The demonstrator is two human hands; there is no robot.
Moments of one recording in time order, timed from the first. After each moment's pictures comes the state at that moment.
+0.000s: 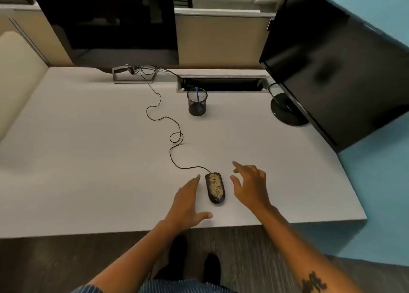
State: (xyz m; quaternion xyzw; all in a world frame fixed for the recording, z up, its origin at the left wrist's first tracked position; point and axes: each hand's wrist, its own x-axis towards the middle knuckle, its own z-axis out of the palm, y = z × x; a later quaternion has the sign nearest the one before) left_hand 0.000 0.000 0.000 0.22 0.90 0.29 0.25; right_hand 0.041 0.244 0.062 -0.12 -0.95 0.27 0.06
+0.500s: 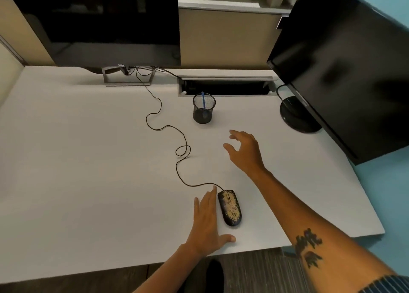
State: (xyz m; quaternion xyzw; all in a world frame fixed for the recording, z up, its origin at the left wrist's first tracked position) left_hand -0.015 0.015 -0.035 0.30 0.86 0.34 0.24; right_hand -0.130 0.227 0.090 -0.18 -0.91 0.37 0.07
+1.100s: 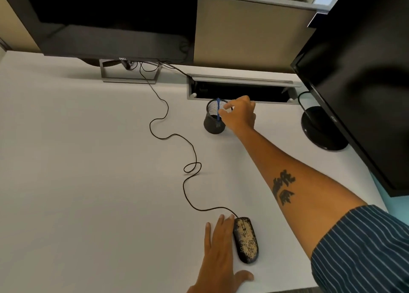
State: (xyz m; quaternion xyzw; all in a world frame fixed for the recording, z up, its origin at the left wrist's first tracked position) left_hand -0.014 0.025 -0.054 0.29 0.84 0.39 0.26; right_hand -0.341 0.223 0.069 -0.28 -0.92 0.27 0.07
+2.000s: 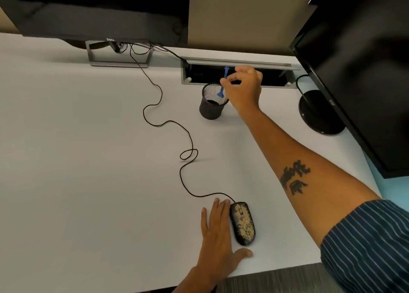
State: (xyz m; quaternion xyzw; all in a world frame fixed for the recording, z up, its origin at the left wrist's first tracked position) left_hand -0.014 0.028 -0.051 0.29 0.86 0.38 0.17; right_hand -0.342 0.236 0.090 -0.25 -0.89 0.33 0.19
